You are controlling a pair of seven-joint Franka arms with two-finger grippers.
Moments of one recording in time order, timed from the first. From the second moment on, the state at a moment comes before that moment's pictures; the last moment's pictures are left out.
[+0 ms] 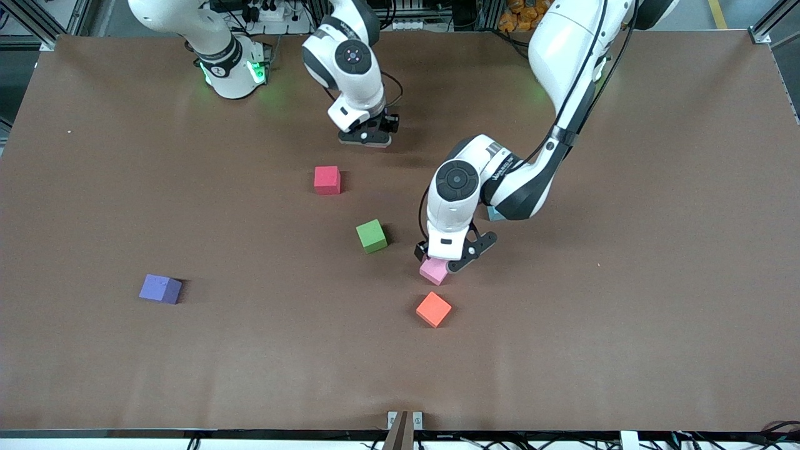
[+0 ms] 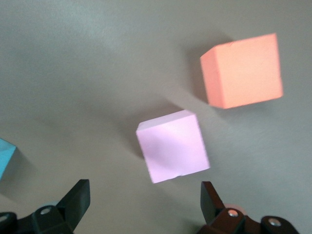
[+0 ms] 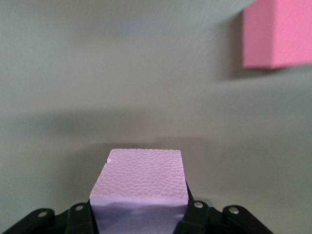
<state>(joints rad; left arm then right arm) -0.55 0.70 -0.13 -1.45 0.11 2.20 -1.40 1.00 0.23 0.04 -2.27 0.21 2.45 0.95</state>
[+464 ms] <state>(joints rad) -0.57 0.82 -0.10 -1.43 0.11 2.34 -1.51 1.00 0.24 0.07 -2.32 0.21 2.50 0.96</state>
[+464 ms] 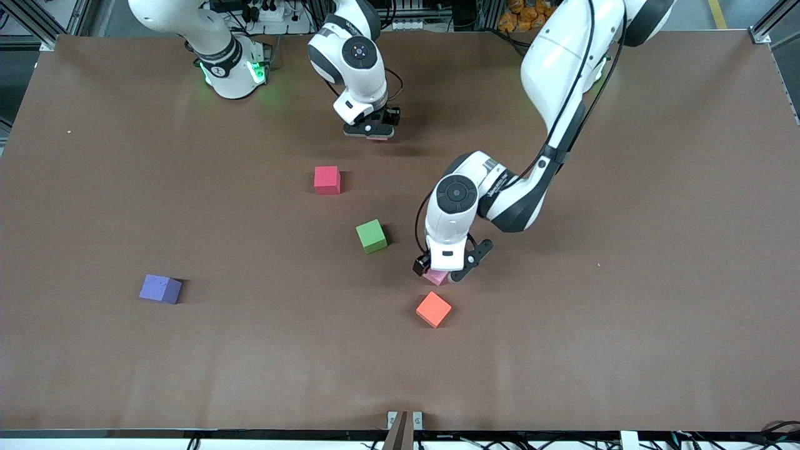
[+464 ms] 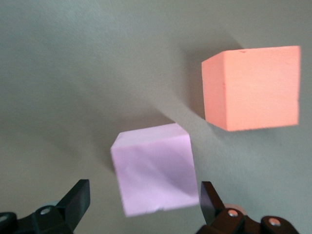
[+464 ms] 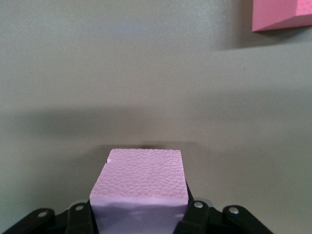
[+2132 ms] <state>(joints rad) -0.63 0.88 -0.03 -1.39 0.11 2.36 -1.52 0.75 0.14 0.06 -2.32 0.13 2.40 0.80</state>
